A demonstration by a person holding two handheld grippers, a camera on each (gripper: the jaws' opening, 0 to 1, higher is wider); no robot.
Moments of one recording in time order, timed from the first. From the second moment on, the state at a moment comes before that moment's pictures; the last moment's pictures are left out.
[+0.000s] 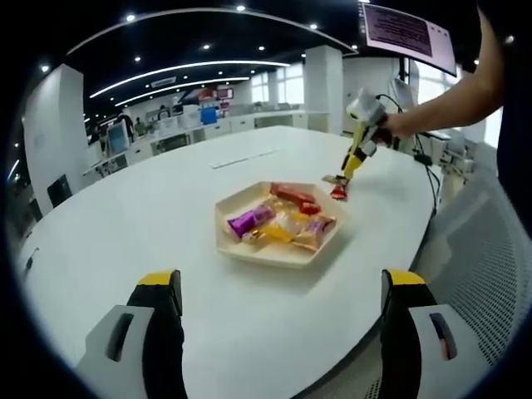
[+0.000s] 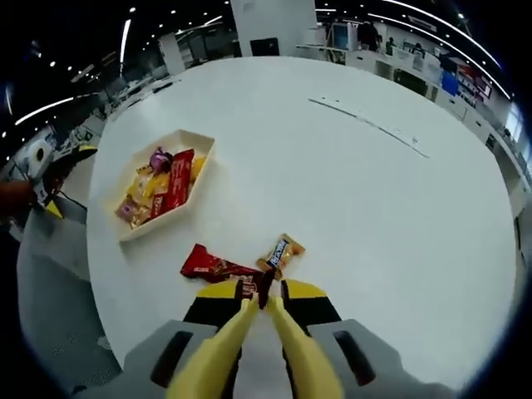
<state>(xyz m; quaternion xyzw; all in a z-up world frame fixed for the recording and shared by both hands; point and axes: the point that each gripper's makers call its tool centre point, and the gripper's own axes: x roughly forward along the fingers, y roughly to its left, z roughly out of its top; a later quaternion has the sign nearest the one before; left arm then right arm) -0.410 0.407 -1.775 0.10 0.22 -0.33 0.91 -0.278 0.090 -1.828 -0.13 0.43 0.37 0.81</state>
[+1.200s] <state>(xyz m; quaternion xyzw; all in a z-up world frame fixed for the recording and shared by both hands) -0.410 0.408 -1.776 0.10 0.22 -0.33 0.91 -0.226 0.102 -1.826 -0.11 0.39 0.23 0.89</state>
